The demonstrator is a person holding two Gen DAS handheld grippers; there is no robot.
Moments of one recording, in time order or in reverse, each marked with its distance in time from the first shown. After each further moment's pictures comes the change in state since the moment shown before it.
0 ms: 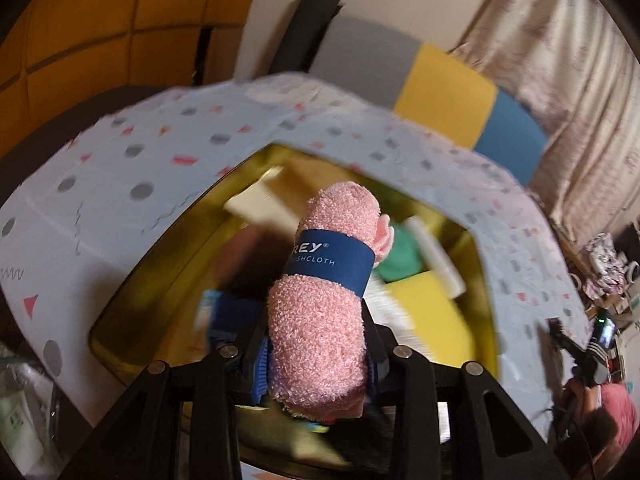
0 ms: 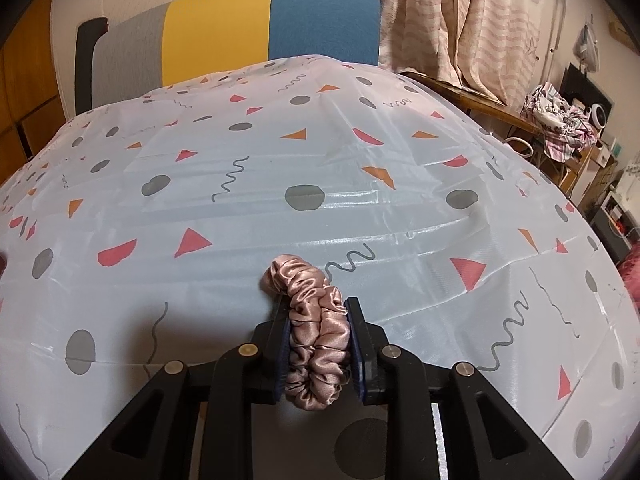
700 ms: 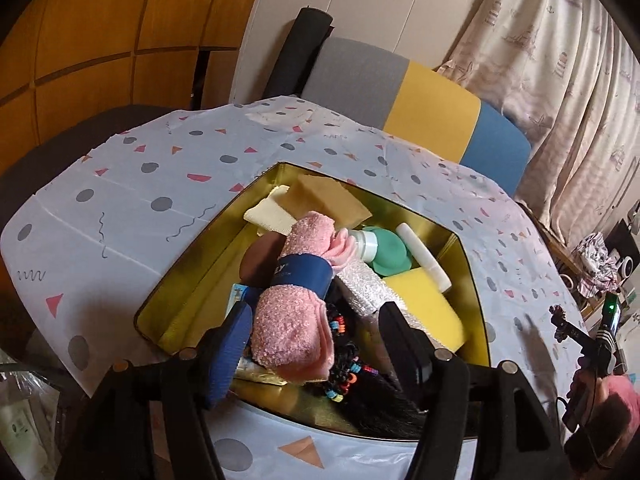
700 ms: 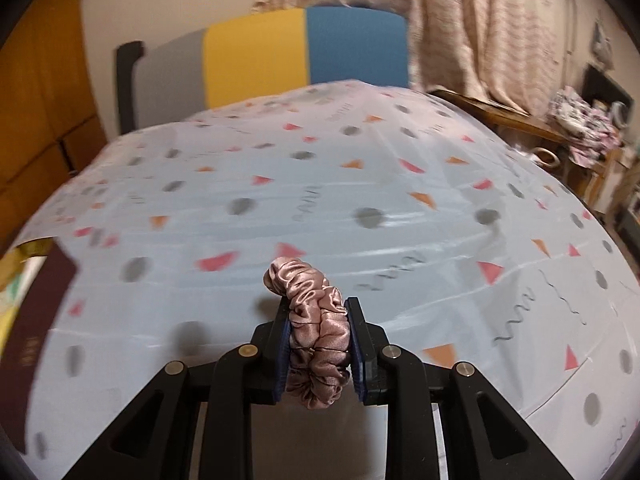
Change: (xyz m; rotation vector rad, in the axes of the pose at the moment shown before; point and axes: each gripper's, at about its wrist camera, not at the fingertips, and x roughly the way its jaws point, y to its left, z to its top) left arm -0.045 0.009 -0.016 0.035 -0.110 -0.047; right arm -0.068 0.032 -0.003 0.003 -0.069 0.177
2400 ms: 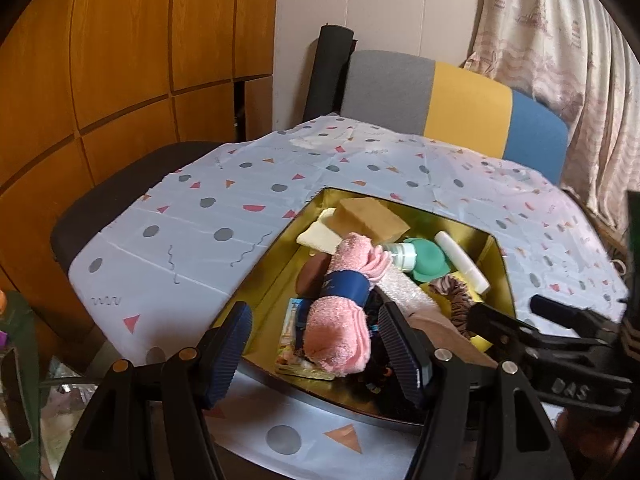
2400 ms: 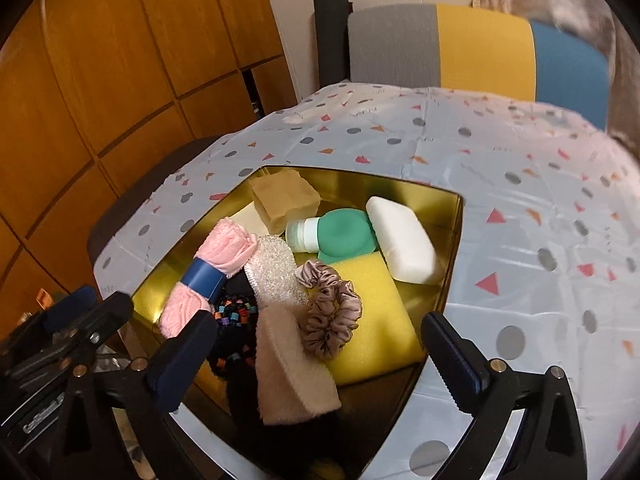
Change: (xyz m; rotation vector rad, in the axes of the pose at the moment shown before) left arm -0.034 -0.020 0.005 0.095 -0.047 0.270; right arm -0.085 0.317 -0.037 -0.284 0.115 0.456
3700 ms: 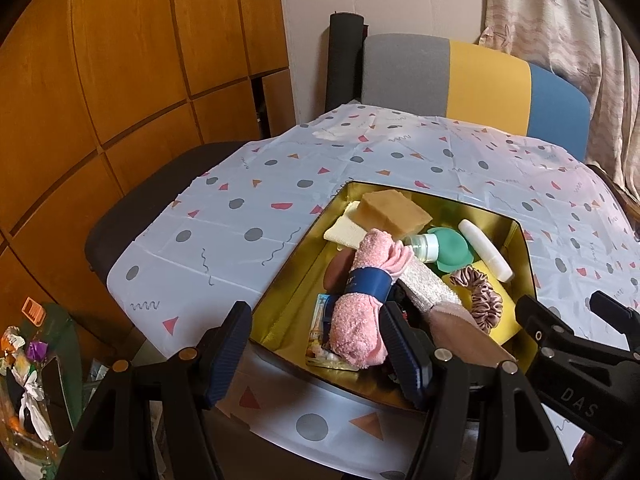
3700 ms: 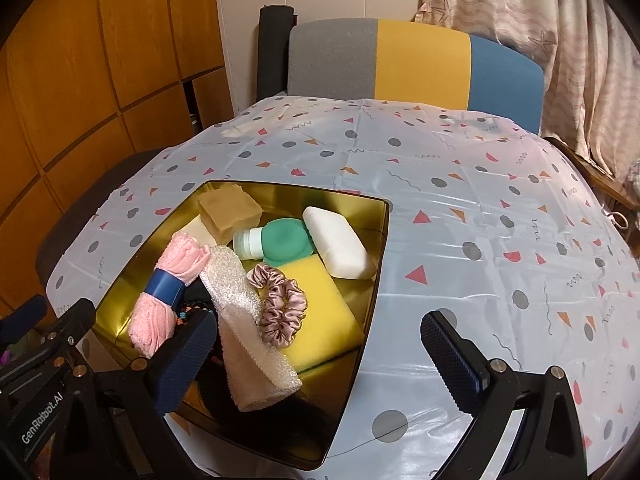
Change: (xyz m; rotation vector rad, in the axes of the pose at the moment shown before) left arm -0.011 -0.011 0.011 0.058 0.052 0.124; right arm -0.029 0.007 -0.002 0.070 -0.031 -0.257
